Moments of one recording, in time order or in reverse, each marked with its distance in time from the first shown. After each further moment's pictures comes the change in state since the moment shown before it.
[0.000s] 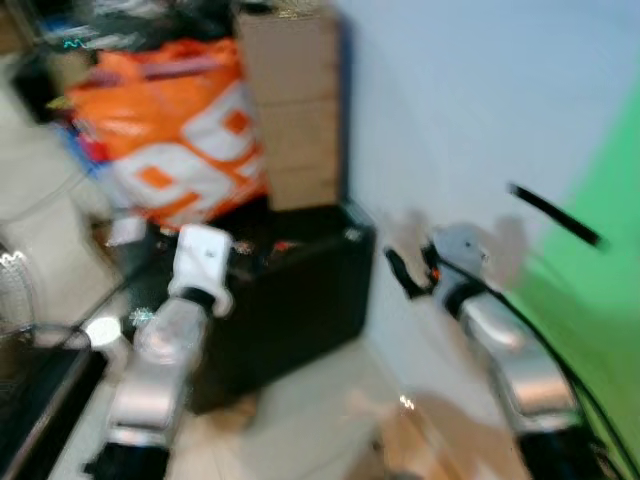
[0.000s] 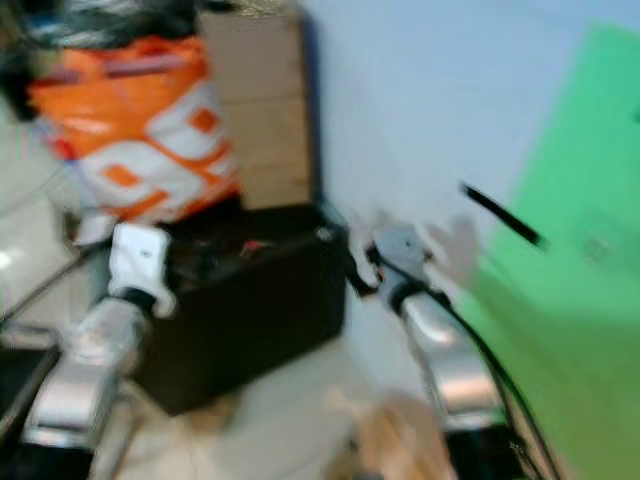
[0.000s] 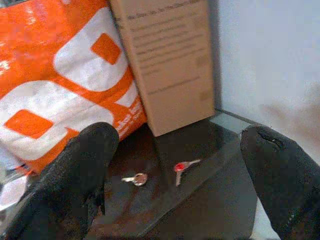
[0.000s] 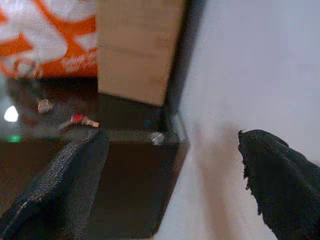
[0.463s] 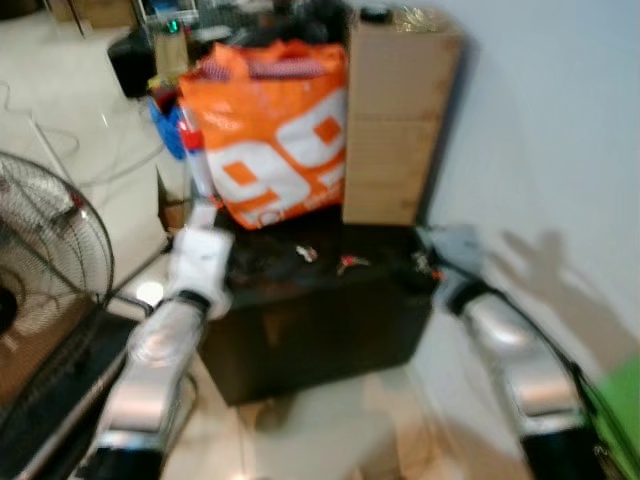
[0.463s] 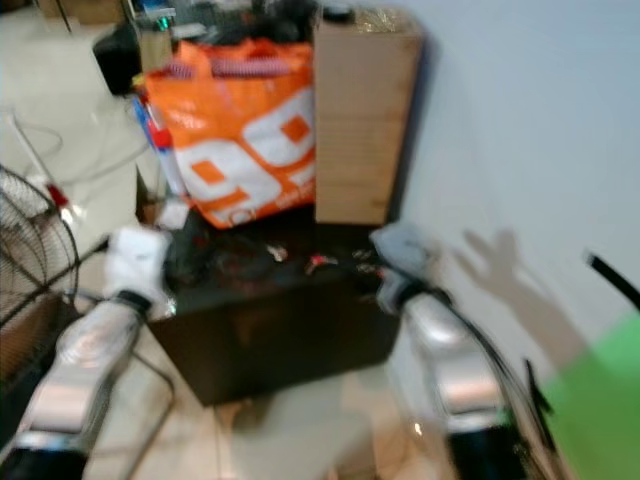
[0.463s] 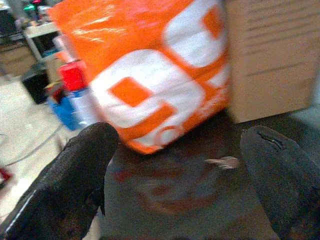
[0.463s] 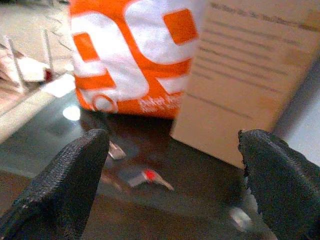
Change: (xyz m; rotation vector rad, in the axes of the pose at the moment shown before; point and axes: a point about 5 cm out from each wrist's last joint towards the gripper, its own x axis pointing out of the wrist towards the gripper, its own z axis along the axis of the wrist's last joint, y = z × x) left arm -0.005 0.017 -0.004 0.022 0.022 0.041; right arm 0.002 0.010 0.012 0.011 -0.061 0.062
